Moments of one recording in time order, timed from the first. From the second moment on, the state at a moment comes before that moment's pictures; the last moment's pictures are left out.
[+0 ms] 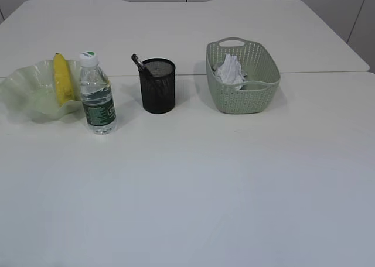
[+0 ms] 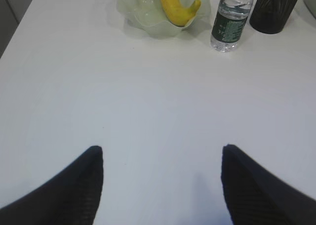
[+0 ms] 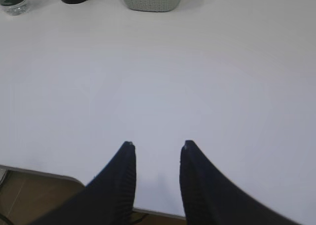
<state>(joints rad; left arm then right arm) -0.02 0.01 -0.53 0.01 1.11 -0.10 0.22 -0.02 -0.49 0.00 1.15 0.02</state>
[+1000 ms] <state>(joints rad) -0.02 0.01 -0.53 0.01 1.11 -0.10 0.09 -0.02 -0.49 0.00 1.15 0.02</state>
